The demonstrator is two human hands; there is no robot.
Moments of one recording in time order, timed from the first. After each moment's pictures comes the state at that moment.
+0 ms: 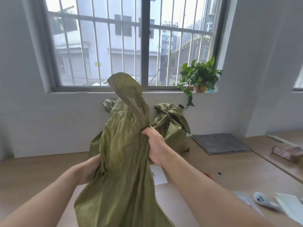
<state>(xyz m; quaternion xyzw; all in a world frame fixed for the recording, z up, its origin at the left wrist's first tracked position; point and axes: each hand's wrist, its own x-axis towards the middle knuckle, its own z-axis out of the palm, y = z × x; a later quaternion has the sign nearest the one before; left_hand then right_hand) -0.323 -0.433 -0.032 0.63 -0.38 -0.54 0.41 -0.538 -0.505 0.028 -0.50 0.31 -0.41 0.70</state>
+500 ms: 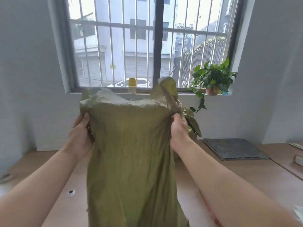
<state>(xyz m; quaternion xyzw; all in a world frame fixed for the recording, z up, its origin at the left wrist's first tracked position) -0.311 -0.407 0.046 0.38 -0.30 -0.34 0.81 -0.564 -0.520 0.068 -0.42 0.36 -0.57 0.61</state>
